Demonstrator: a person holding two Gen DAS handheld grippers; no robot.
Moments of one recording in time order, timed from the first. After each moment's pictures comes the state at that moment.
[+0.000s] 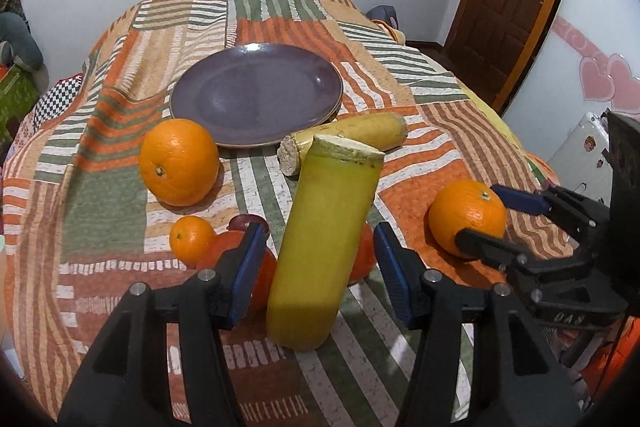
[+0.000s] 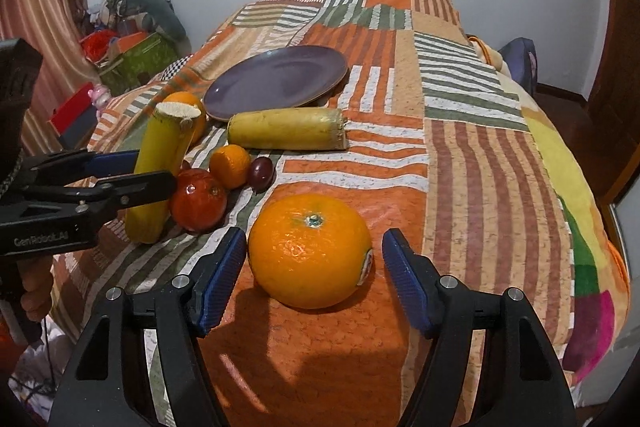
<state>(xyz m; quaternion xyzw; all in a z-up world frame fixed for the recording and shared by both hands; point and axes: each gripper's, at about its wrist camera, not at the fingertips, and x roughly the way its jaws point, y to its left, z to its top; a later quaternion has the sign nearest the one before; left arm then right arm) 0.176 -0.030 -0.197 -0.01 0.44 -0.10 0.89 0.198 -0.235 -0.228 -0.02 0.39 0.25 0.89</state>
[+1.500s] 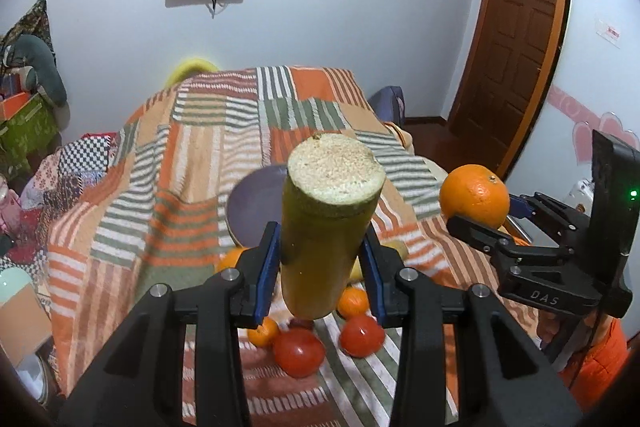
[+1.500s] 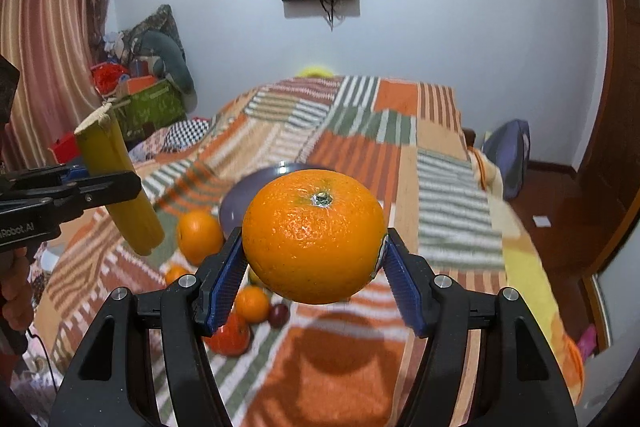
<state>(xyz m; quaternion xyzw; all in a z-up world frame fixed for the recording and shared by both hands) 0.173 0.019 -0.088 -0.04 0.32 -0.08 0.94 0.224 -0.207 -0.137 -0.05 0.26 0.25 0.93</state>
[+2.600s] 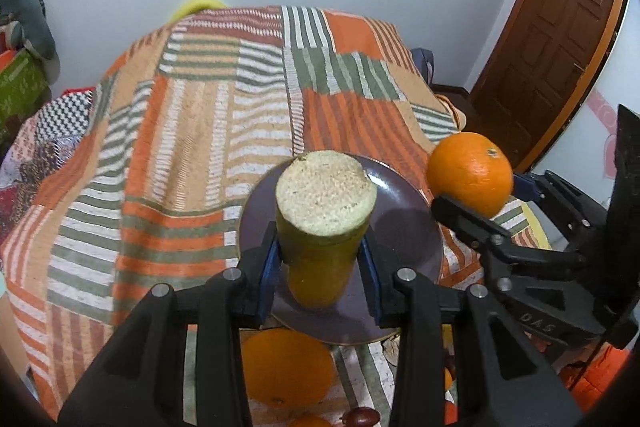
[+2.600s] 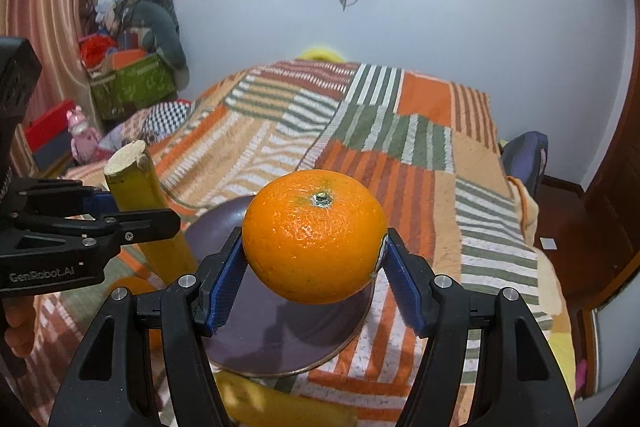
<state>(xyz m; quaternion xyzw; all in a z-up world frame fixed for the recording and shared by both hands) 0.330 0.057 -0.160 -0.07 0.42 -0.07 0.90 0.330 -0.136 -0.172 -0.10 0.30 0.25 0.92</state>
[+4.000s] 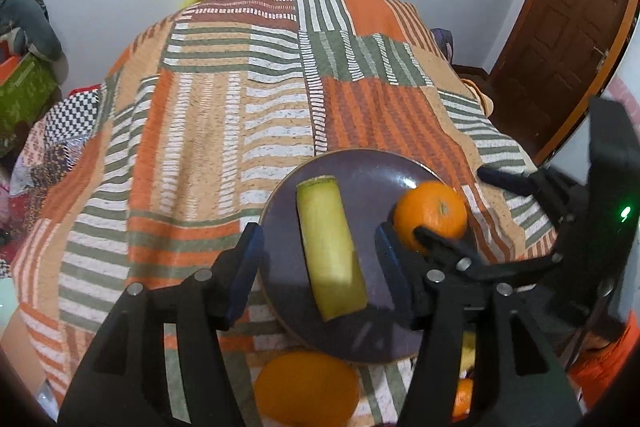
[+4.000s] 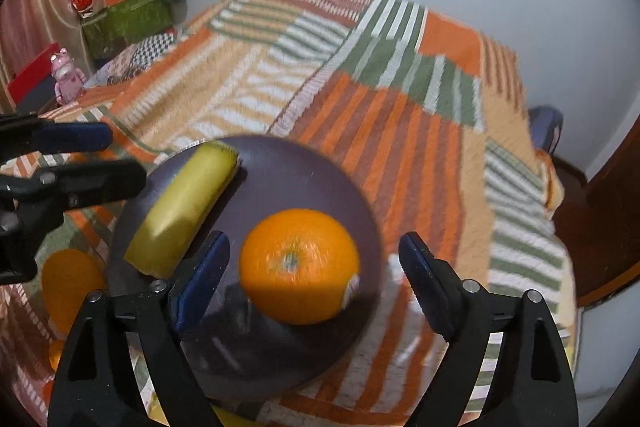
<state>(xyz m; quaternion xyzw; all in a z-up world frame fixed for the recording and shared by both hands) 0.357 0.060 -0.165 -0.04 0.45 -0.04 0.89 0.365 -0.119 -0.199 -0.16 0.38 0.24 0.88</state>
